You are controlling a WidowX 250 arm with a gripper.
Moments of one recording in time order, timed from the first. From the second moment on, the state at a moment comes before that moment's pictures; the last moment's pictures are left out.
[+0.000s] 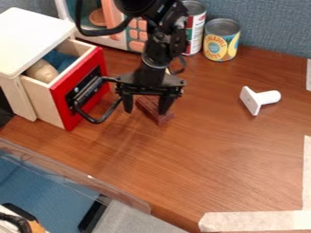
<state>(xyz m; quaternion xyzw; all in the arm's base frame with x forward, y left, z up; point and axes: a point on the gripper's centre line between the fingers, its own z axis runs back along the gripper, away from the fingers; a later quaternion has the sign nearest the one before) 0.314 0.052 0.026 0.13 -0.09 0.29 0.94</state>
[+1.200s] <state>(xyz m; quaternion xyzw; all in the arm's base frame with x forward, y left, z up) 0.315 0.119 0.030 0.18 -0.07 0.37 0.91</state>
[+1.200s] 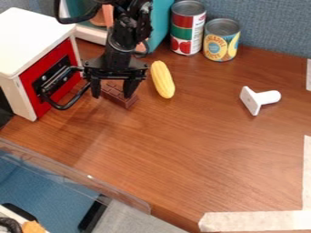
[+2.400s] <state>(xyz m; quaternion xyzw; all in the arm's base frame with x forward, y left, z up) 0.303 0.024 0.077 0.07 -0.12 0.26 0.96</state>
